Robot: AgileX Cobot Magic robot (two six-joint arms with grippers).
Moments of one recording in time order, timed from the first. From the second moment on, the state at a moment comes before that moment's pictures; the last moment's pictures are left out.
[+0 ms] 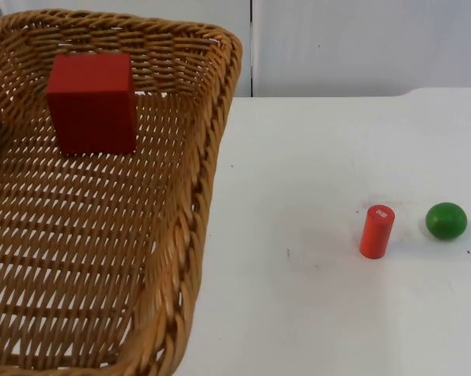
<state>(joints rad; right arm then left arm) 0.86 1.00 -1.10 0.16 0.69 -0.41 0.02 1.26 -0.94 -0.46 1.22 0.22</state>
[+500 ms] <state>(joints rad) 0.86 1.00 -1.09 0.16 0.70 -0.36 0.02 1.26 -0.94 -0.46 1.22 0.23</state>
